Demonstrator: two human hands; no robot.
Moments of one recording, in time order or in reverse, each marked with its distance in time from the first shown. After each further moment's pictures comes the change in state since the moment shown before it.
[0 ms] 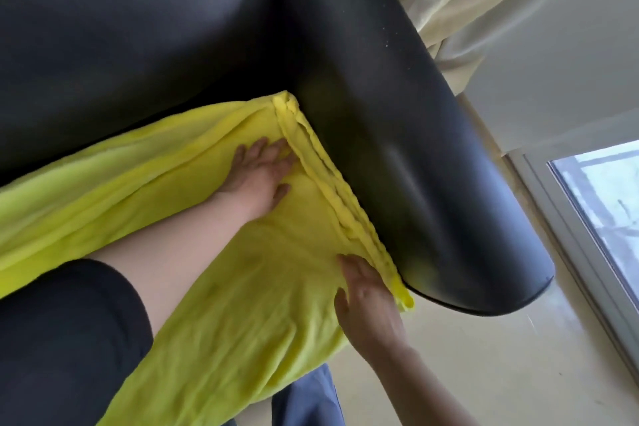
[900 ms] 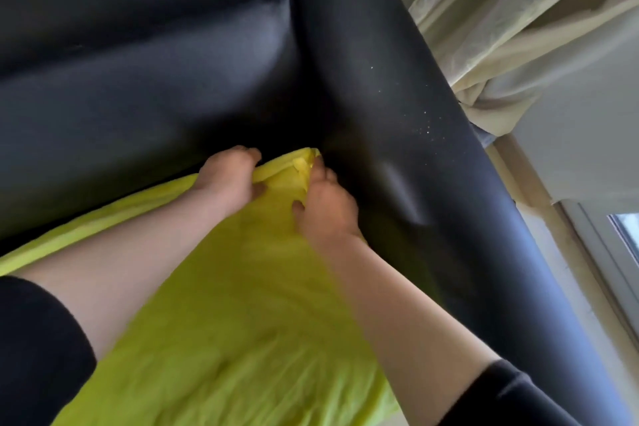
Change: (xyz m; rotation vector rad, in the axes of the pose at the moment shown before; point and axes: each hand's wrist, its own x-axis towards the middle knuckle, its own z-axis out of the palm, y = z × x) left_hand 0.055 -0.075 -0.068 -0.088 0.028 -0.350; right_hand 0.218 -0.118 -0.063 -0.097 -0.035 -0.097
